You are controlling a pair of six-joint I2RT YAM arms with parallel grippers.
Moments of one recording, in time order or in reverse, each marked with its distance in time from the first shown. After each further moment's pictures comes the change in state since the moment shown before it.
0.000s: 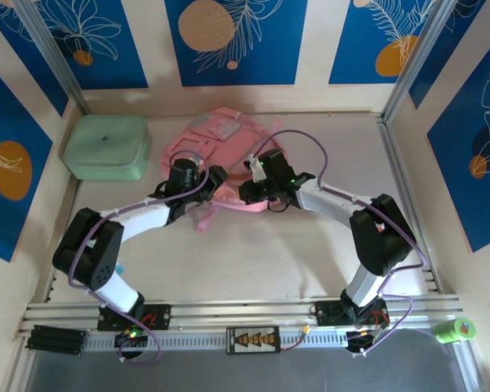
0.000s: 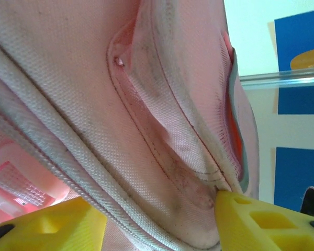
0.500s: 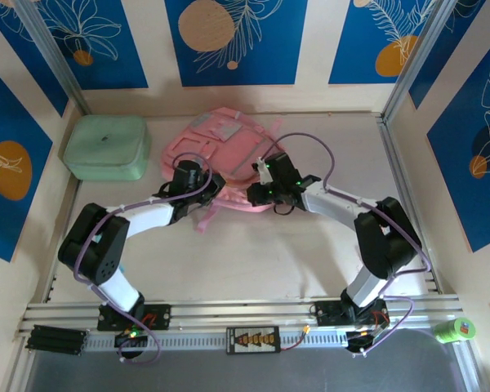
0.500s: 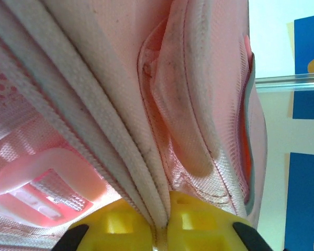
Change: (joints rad) left arm -0.009 0.040 0.010 -0.007 -0.027 0.016; right arm -0.059 -0.051 -0.066 -0.032 0.073 0.010
